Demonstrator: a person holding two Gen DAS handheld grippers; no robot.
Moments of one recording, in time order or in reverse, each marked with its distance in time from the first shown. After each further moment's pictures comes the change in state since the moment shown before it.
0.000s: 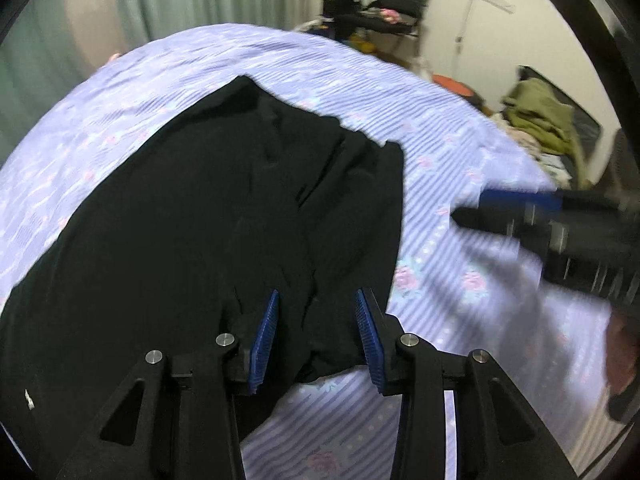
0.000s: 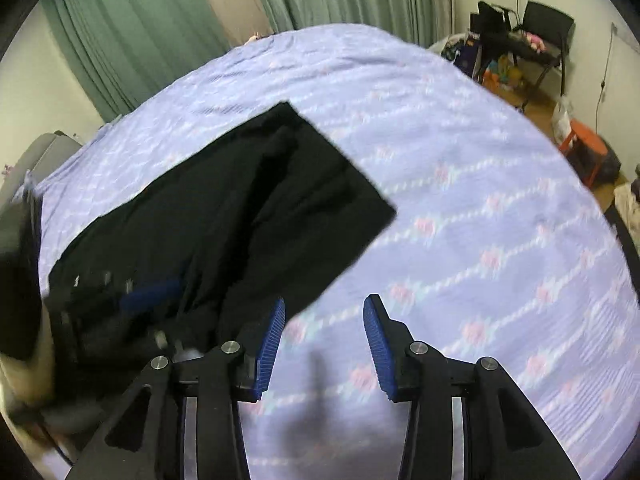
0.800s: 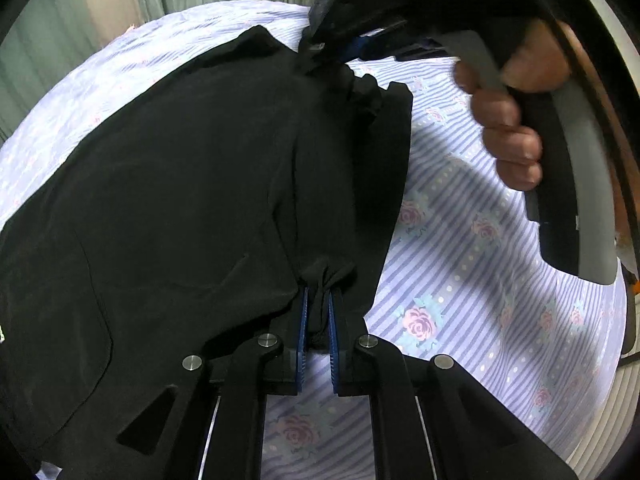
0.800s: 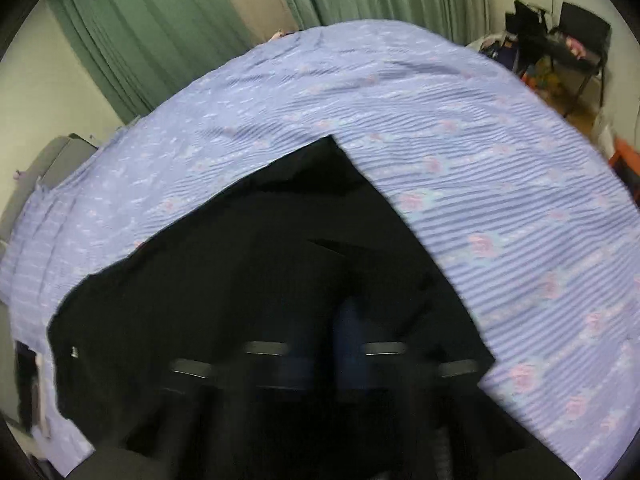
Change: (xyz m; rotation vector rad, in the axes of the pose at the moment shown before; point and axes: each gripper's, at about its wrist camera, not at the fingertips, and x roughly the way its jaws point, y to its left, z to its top) left arm 0.026 -0.004 -0.028 -0.059 0.053 0.010; right arm 0.088 0.010 0.075 -0.015 -0.006 0.124
